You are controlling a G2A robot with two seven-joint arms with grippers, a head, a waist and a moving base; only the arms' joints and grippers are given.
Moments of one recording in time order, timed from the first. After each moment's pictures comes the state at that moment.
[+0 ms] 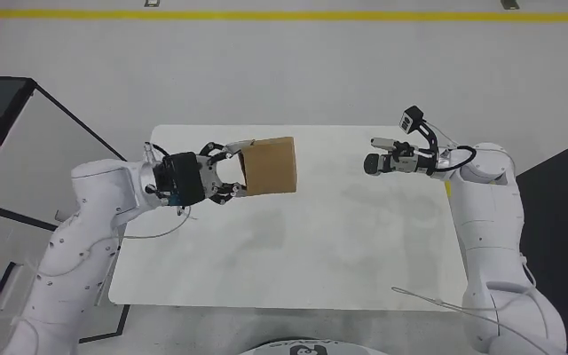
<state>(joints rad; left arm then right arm) 1.26 -0.93 -1.40 -1.92 1.47 -1.00 0.34 -0.95 -1.23 1.60 -1.02 0.14 -0.12 1.53</state>
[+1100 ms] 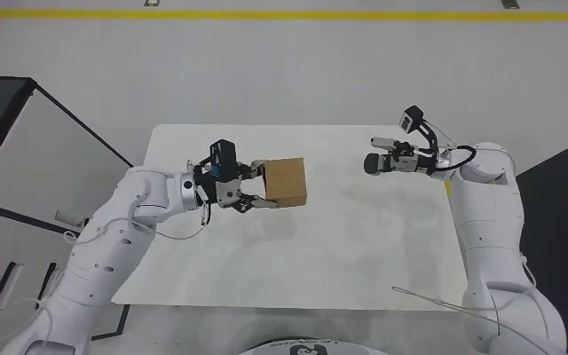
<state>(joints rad) 1.18 -0.94 -1.14 -1.70 0.98 -1.00 -0.19 -0.95 -1.23 1.60 -1.02 0.14 -0.12 1.53</state>
